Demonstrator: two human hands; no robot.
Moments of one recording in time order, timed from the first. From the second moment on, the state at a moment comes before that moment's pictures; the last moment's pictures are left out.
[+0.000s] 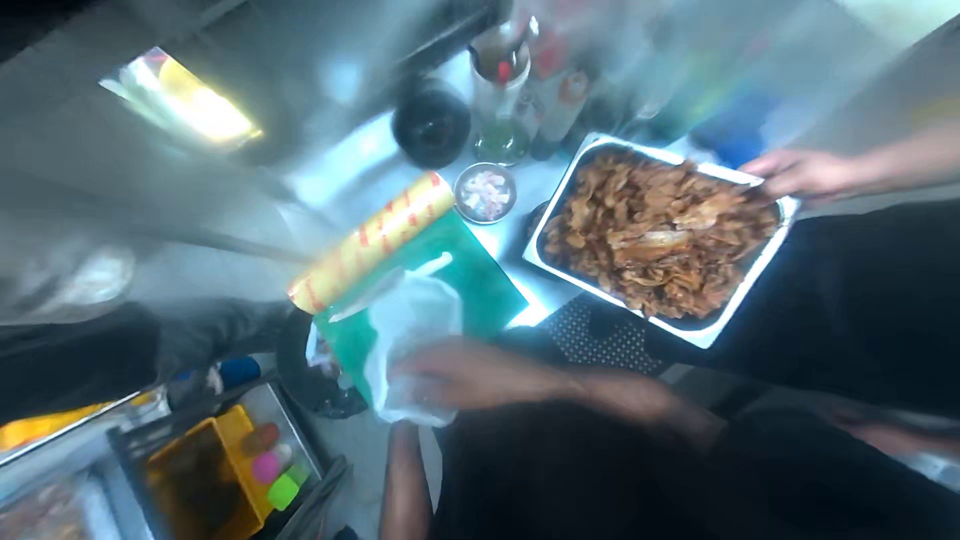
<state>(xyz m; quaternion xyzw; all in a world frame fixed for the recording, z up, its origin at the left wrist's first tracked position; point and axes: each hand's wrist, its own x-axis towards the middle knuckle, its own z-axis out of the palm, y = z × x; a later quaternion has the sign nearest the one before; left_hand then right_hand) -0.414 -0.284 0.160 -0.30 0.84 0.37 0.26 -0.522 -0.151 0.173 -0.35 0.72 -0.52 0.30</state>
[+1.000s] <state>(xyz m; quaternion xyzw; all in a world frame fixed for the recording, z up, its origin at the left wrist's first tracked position) -0.773 -0.485 -0.013 -0.15 0.94 0.29 -0.04 -0.639 0.025 0.161 -0.02 0.91 -0.41 0.02</state>
